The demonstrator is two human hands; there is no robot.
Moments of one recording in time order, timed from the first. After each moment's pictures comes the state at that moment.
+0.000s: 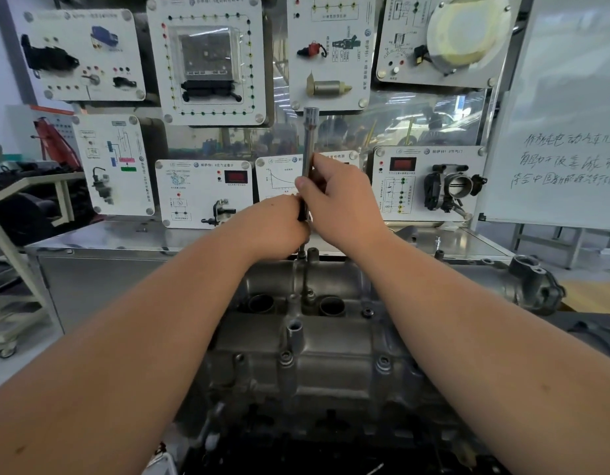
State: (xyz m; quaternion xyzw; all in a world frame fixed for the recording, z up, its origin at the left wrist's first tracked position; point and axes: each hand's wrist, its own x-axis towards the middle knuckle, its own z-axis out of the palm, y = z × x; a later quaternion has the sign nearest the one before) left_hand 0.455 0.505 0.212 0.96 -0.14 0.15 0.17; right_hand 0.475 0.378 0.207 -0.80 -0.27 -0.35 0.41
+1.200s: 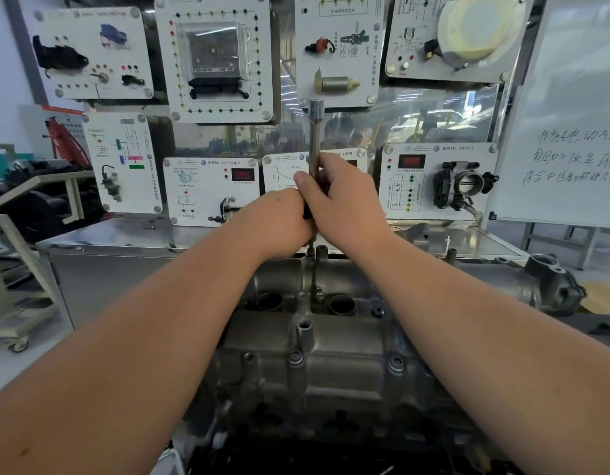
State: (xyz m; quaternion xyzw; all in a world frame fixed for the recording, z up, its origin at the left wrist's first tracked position) left_hand 0.450 0.505 0.212 0.96 -0.15 0.19 0.16; right_hand 0.472 0.386 0.202 -0.80 -0.25 -0.35 0.41
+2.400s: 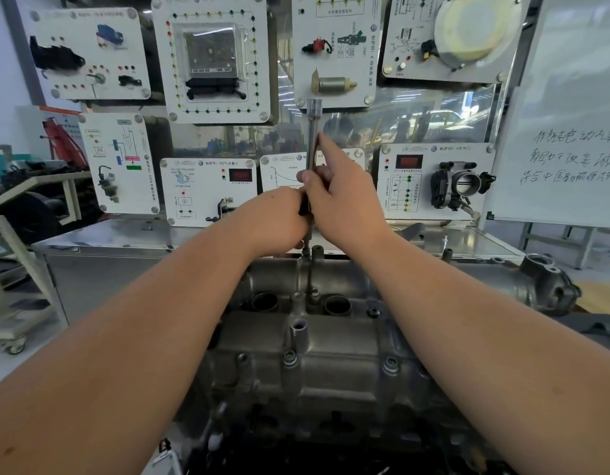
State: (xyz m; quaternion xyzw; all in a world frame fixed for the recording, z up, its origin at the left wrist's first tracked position) left_hand 0.448 0.504 0.216 0.96 -0.15 0.16 0.19; right_hand 0.478 0.383 0.203 -0.79 -0.27 -0.32 0.45
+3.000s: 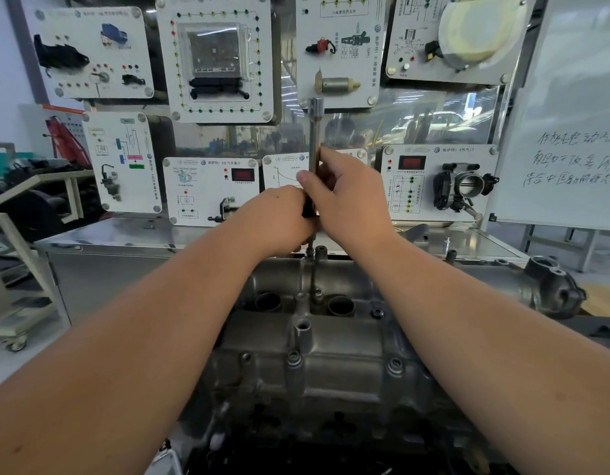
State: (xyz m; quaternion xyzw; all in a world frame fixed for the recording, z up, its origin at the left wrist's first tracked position) left_hand 0.448 0.503 0.215 0.96 -0.15 0.18 0.17; right_hand 0.471 0.383 0.204 -0.78 -0.27 -0.38 0.42
